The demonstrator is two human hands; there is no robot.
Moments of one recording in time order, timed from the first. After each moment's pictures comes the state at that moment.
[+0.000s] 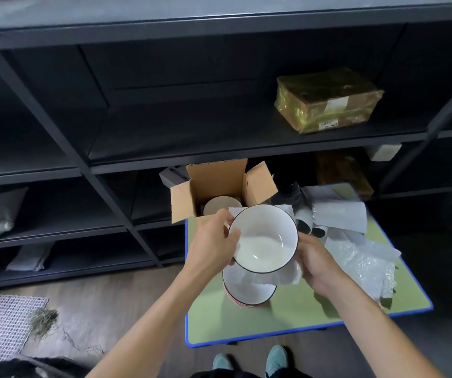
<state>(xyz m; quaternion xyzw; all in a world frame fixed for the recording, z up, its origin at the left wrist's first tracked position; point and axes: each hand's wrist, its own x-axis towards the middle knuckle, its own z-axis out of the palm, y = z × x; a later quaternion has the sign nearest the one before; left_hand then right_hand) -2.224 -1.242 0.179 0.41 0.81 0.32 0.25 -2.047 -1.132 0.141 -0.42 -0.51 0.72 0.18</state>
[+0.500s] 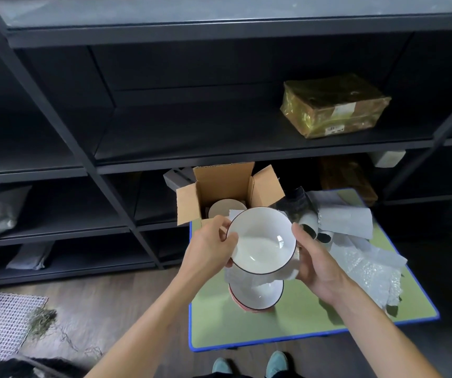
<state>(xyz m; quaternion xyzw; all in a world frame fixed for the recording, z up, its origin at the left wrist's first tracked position) -2.242 -1.253 0.175 0.38 0.81 0.34 0.27 -2.056 -1.144 0.160 -0.37 -0.45 0.79 0.16</state>
